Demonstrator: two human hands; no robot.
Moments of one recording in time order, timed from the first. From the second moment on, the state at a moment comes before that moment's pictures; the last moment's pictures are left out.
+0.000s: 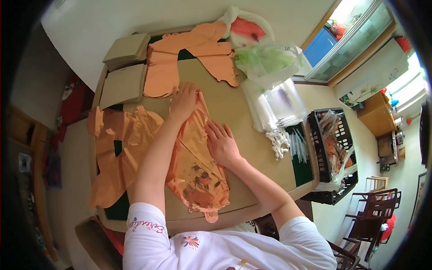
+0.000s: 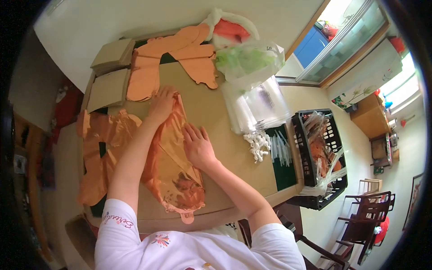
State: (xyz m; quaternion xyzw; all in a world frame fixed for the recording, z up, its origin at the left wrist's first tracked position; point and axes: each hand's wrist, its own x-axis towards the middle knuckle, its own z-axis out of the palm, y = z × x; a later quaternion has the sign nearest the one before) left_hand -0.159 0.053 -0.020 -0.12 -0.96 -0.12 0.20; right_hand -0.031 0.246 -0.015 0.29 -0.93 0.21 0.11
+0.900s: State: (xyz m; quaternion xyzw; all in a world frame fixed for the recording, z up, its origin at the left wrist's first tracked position) left_hand 0.068 -0.004 0.027 0.27 -0.67 -0.69 -0.04; right_hand -0.036 0.246 -0.030 0.29 -0.92 0.21 0.15
